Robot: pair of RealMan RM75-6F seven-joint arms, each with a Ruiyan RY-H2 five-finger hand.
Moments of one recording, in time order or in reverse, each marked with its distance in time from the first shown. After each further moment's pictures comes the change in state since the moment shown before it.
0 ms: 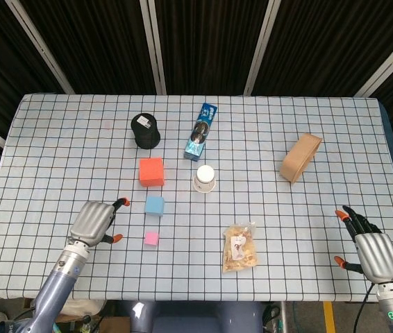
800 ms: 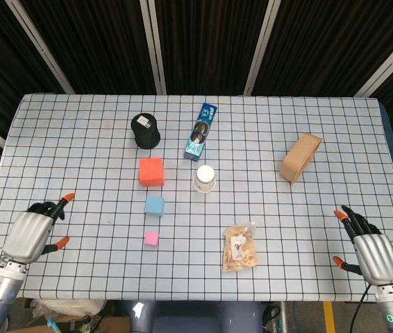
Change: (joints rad) left arm 0.265 0.240 0.113 0.182 0.557 0.182 -0.416; right arm -0.012 -0.006 -0.001 -0.017 -0.026 0.036 -0.034
